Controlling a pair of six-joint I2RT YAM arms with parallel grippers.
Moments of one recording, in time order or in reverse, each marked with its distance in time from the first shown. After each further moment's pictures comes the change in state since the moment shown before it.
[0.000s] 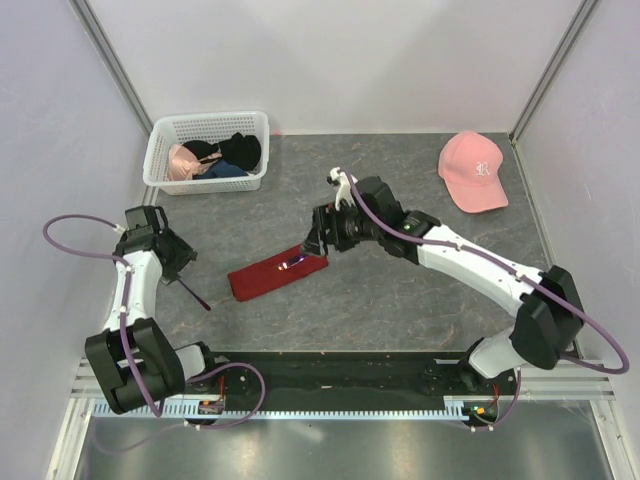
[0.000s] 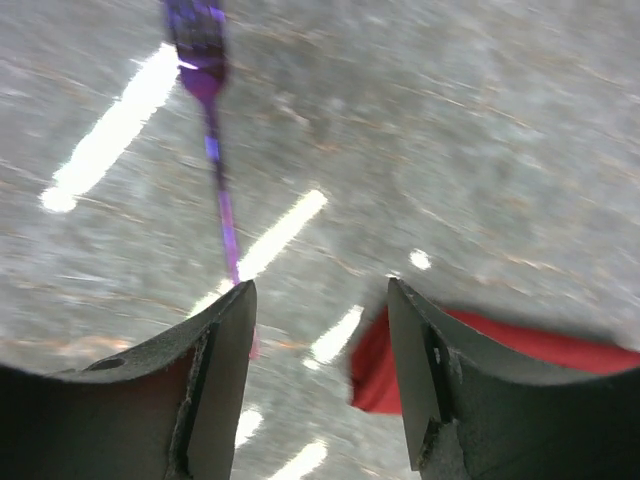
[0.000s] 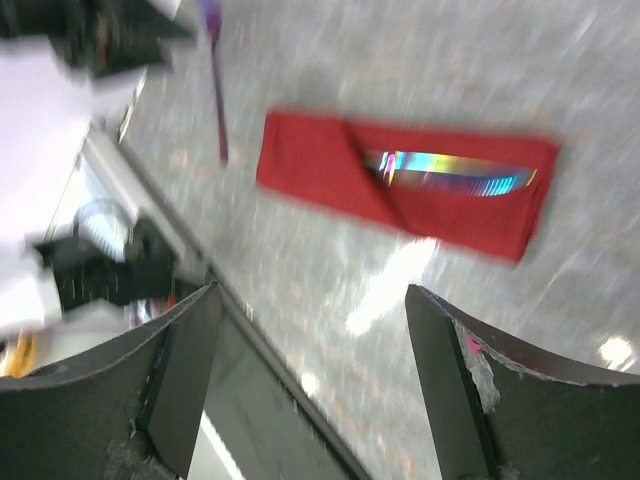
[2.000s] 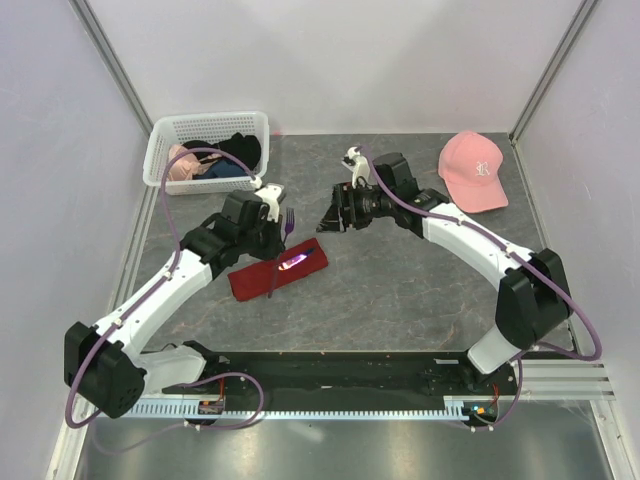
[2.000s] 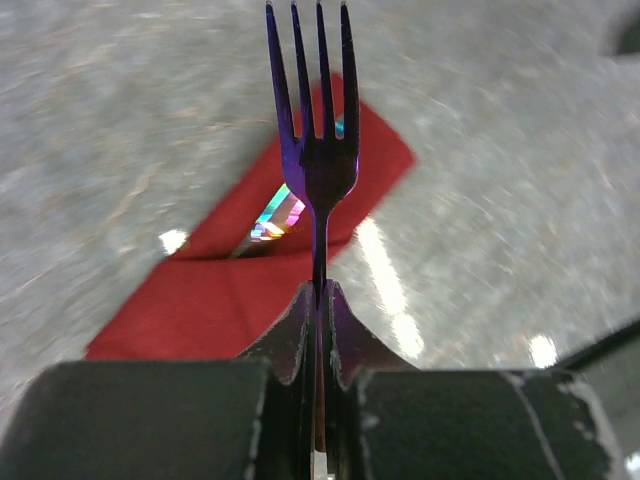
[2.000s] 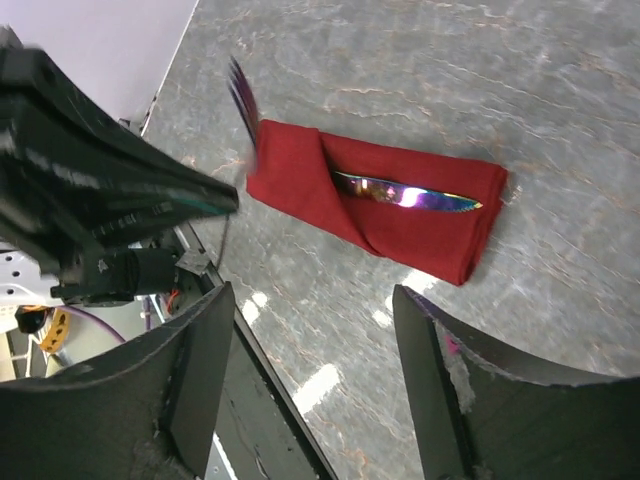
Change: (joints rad) left arm -0.824 -0.023 0.148 0.112 0.080 0.330; right arm -0.224 0.065 0.002 0.019 -0.309 -0.095
